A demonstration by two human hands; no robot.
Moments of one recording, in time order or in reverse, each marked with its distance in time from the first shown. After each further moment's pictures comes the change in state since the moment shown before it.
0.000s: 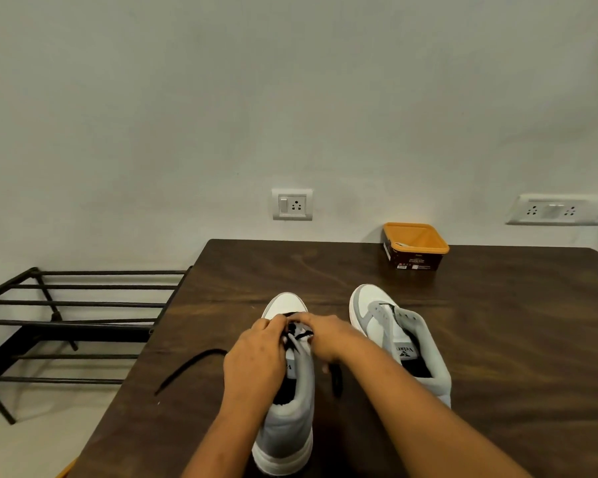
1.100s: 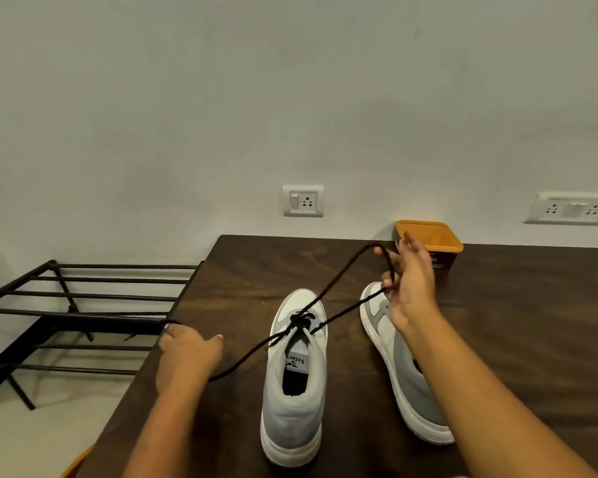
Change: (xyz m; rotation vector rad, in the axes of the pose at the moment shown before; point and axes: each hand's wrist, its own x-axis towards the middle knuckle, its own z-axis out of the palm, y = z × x) left_hand 0.011 -0.064 -0.048 -0.258 -0.101 -0.819; right_hand -0.011 0.037 -0.059 1.726 0.780 -0.116
